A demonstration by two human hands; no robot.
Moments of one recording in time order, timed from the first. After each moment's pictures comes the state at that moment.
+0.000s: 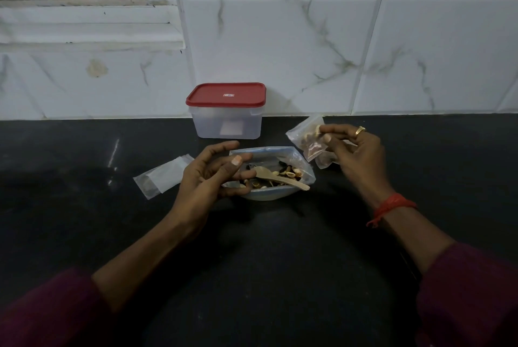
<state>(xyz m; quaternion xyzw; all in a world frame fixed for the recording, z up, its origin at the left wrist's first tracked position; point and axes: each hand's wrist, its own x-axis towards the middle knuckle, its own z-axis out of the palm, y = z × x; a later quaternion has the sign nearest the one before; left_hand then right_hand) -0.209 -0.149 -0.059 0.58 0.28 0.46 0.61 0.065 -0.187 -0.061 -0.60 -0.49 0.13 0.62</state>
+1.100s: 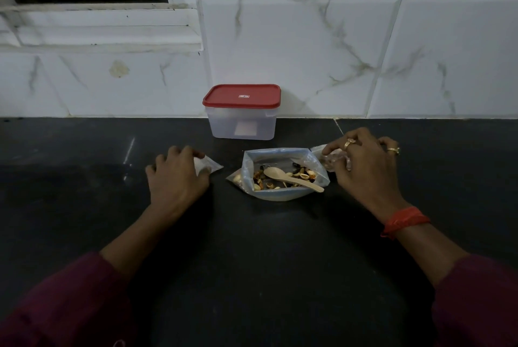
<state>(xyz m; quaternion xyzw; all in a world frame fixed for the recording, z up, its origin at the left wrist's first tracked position) -0.257 -0.097 -0.065 0.74 0.64 0.20 0.05 0.053 -0.192 -0.063 -0.71 -0.61 -0.21 0.29</state>
